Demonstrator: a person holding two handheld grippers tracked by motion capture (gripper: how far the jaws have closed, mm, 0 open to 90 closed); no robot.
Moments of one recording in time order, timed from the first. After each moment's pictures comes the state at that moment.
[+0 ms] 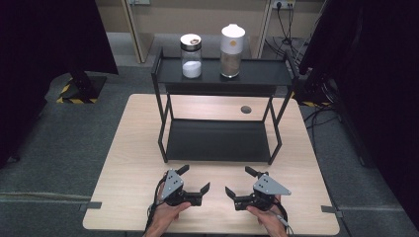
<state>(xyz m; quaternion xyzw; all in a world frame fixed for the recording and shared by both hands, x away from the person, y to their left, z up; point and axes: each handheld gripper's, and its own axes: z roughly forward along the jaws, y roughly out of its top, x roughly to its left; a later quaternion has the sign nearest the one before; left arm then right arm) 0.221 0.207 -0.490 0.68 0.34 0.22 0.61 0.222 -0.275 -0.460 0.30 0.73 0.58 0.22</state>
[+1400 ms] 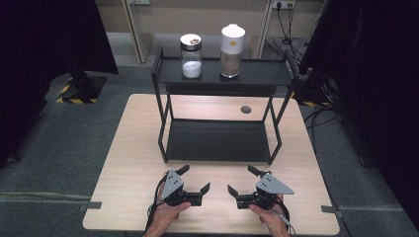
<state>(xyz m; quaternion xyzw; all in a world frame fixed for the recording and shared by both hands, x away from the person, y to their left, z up) 0.221 0.207 -0.490 0.68 0.34 0.22 0.61 0.221 -0.280 -0.460 0.30 0.72 0.58 0.22</state>
